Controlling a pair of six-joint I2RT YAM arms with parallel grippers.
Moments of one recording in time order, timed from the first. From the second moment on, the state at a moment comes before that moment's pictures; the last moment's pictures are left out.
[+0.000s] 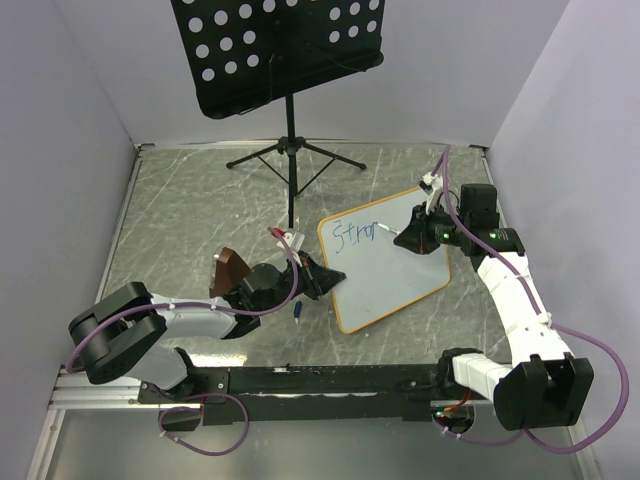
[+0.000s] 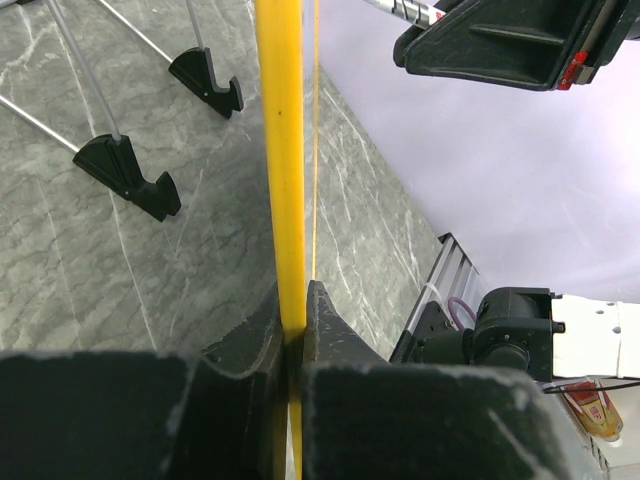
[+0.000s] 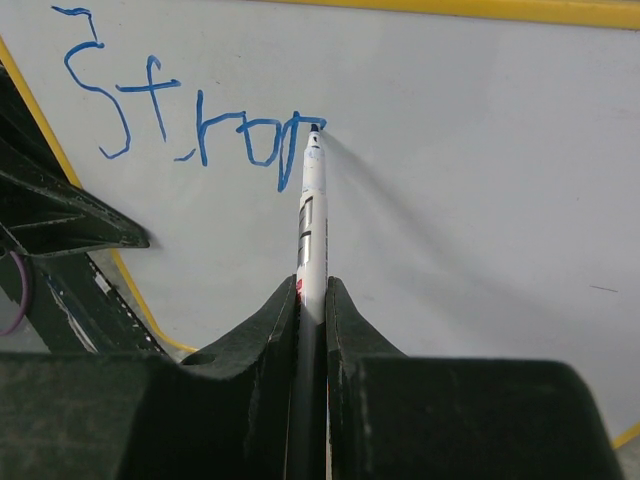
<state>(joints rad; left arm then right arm) -0.96 1.41 0.46 0.92 0.02 -0.76 0.04 1.10 1.00 -0.63 -0.73 -0.14</state>
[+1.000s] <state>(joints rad) -0.96 1.41 0.46 0.92 0.02 -0.76 0.04 1.06 0.94 -0.70 -0.71 -0.21</state>
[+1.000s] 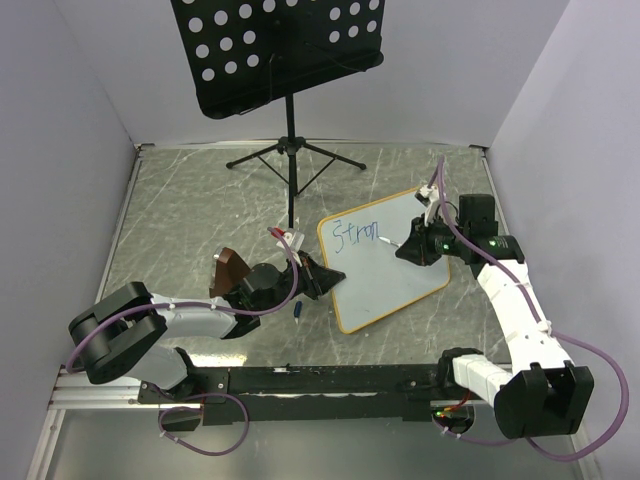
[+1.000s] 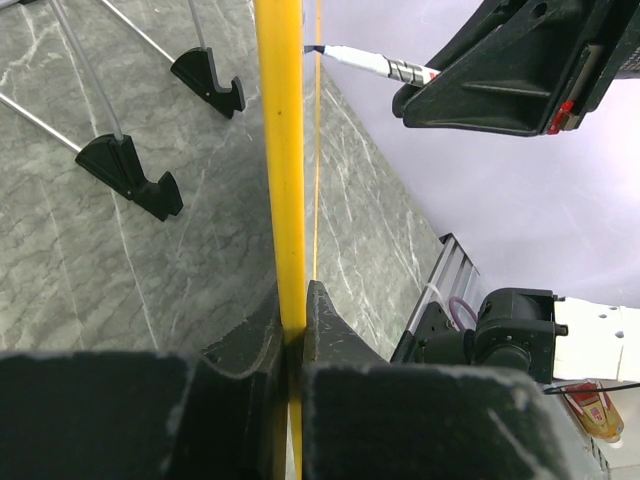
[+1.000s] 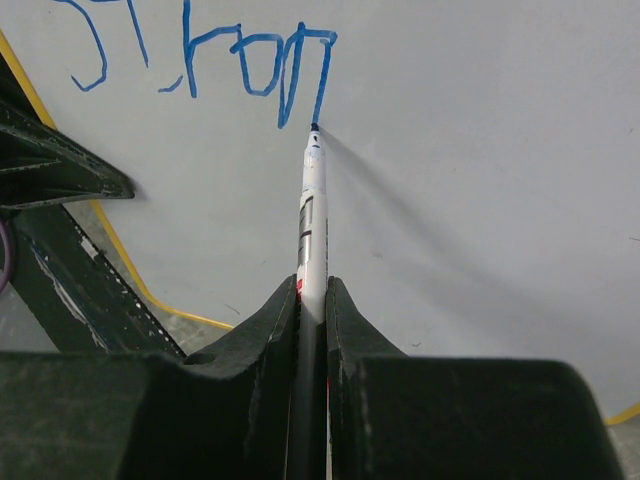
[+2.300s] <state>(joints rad) -0.96 1.41 0.46 0.92 0.02 -0.77 0.03 1.12 0.99 -0.61 -0.69 -0.14</state>
